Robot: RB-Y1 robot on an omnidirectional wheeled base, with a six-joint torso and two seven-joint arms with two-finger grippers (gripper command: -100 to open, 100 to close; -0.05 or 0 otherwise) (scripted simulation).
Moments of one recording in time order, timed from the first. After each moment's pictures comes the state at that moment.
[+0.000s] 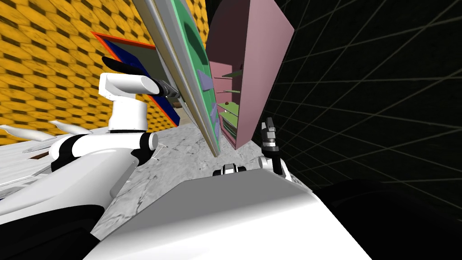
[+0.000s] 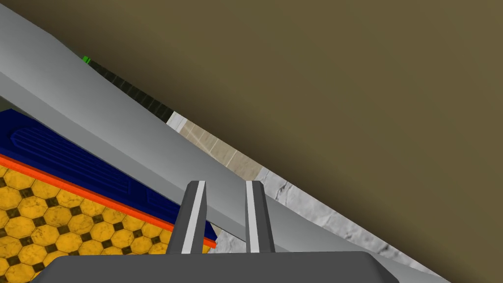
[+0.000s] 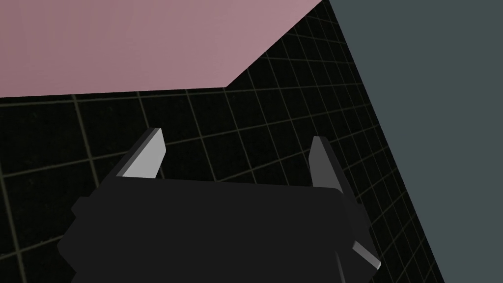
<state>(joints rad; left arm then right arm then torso) -1.20 0.83 0.01 -1.06 0.59 0.91 0.73 0.47 0.01 -0.04 -2.29 0.09 -0.43 0.11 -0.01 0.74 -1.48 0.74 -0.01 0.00</state>
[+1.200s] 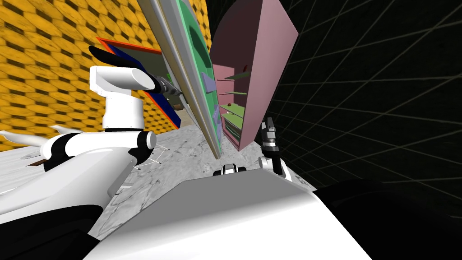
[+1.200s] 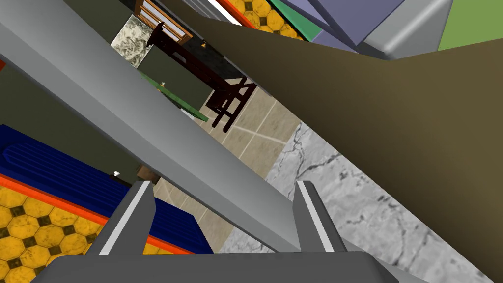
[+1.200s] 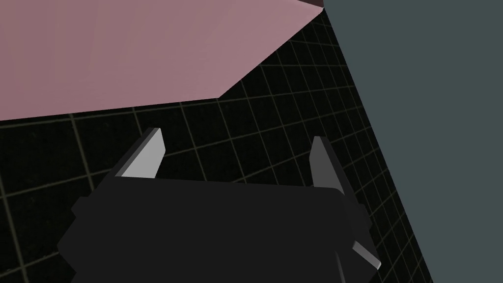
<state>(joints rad) -1.23 0.84 0.01 -1.09 0.65 0.96 0.73 0.47 0.01 -0.04 -2.29 0.09 -0.43 0.11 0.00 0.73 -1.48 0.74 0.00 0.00</state>
